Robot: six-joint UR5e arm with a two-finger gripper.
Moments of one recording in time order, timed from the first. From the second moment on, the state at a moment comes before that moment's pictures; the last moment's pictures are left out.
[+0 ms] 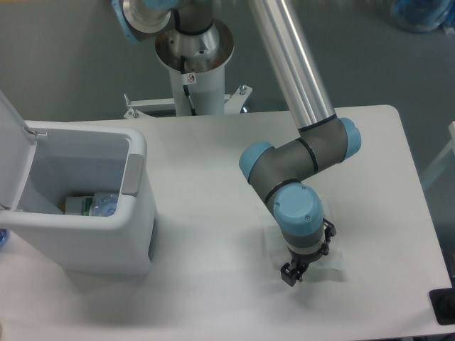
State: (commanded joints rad) arm 2.49 -2.29 -1.44 -0.87 1.78 -0.31
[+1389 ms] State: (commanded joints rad) arm 2.50 -1.97 -1.45 -0.86 1.62 -0.30
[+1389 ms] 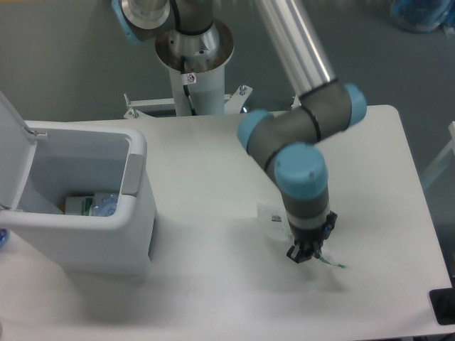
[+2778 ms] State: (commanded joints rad) arm 2.19 -1.66 -1.42 -0.75 1.15 -0.41
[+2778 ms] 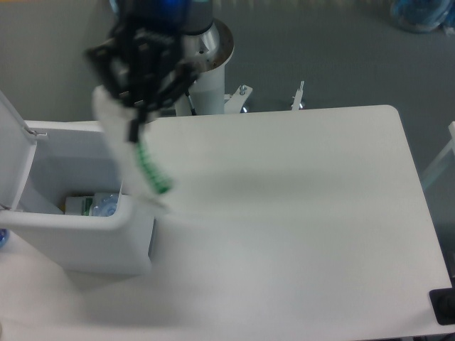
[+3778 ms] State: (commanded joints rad) arm 2.13 -1.55 -1.70 -0.72 1.15 -0.40
